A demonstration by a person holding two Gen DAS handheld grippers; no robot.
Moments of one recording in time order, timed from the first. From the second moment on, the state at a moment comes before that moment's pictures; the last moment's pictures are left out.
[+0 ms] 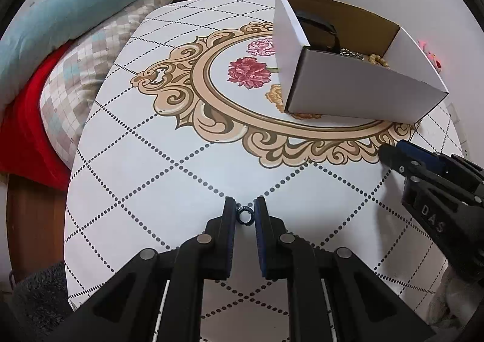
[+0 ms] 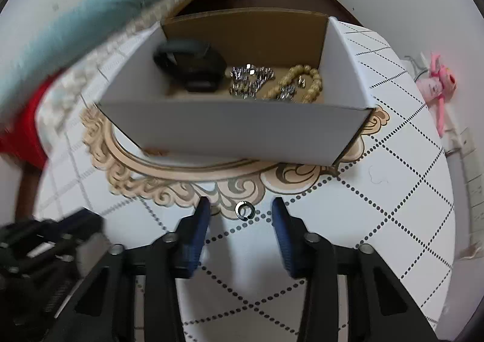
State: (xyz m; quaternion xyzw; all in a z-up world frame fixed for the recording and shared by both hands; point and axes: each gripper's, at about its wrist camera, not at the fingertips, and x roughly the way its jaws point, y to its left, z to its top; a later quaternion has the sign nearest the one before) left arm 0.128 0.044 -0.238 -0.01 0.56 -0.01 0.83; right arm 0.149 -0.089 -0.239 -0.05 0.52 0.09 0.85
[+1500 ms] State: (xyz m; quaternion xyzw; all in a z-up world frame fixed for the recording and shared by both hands) left arm 0.261 0.013 -0.139 -0.02 0.55 -0.03 0.83; right arm 0.252 -0.169 -0.136 0.06 0.53 0.07 0.84
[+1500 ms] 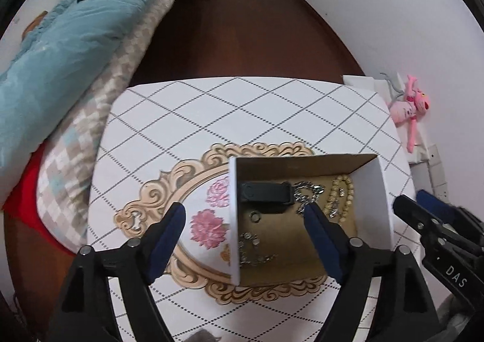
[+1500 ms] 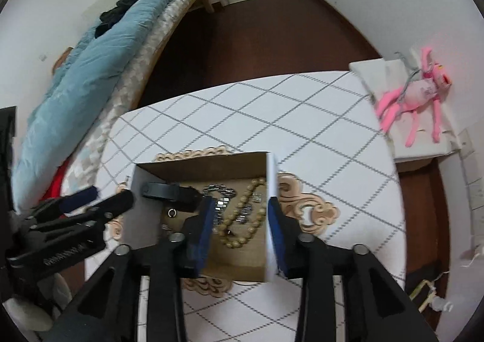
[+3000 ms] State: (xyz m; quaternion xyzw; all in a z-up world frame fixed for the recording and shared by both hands) left arm 0.132 0.008 -0.037 -0.01 0.46 -0.01 0.89; right arm 0.124 -0.170 -0.033 -0.03 0.45 -0.02 0.89
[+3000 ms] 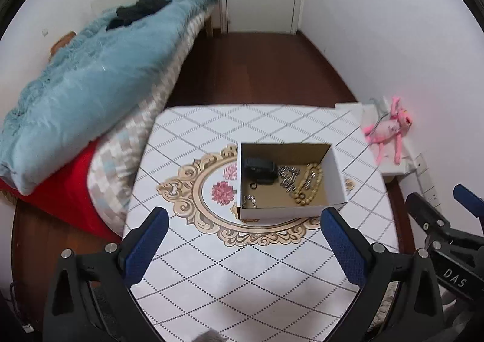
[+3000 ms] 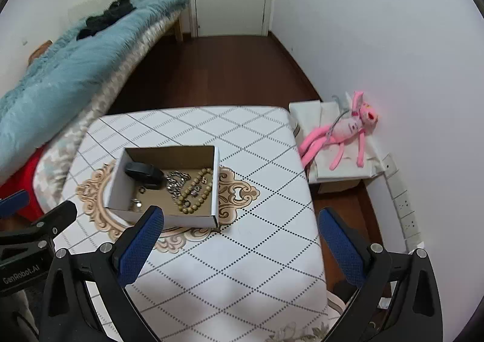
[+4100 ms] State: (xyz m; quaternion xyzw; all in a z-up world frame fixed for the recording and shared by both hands) left arm 0.040 0.016 0.049 -0.03 0.39 0.00 0.92; right arm -0.010 -0.173 0.094 -0.03 0.35 -0.02 0.93
